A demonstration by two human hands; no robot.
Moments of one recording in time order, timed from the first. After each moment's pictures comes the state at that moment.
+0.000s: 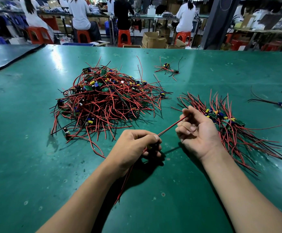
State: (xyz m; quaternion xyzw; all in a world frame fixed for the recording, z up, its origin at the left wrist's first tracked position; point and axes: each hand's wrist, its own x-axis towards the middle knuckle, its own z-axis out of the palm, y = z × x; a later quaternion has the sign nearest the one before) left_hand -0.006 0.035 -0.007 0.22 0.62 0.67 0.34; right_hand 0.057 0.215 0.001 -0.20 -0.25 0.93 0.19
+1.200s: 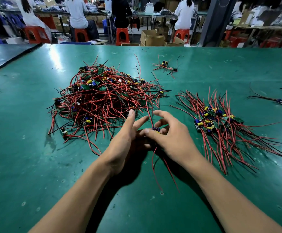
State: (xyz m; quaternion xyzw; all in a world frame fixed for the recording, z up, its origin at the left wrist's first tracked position) left_hand -0.017 0.037 -0.013 0.18 0.54 0.71 0.40; right_hand 0.056 0.164 -0.016 -0.19 -0.81 0.49 0.24
